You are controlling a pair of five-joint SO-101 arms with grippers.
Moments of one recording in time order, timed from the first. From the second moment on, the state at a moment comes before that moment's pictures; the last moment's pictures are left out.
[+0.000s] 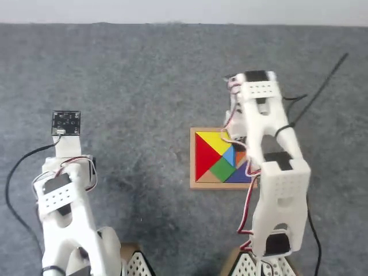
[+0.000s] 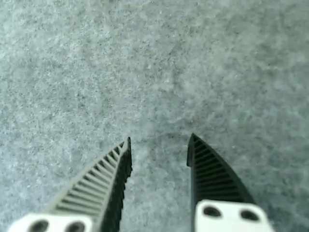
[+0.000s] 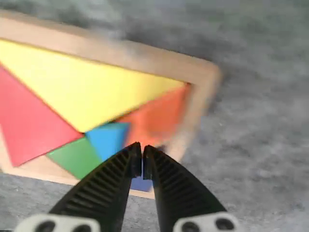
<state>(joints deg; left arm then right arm) -33.7 -37.3 72.5 35.5 -18.0 -12.5 35.6 -20.6 96.4 8.2</state>
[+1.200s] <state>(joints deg) -24.8 -41.9 78.8 35.5 -21.0 22.3 -11.7 35.6 66.0 29.5</state>
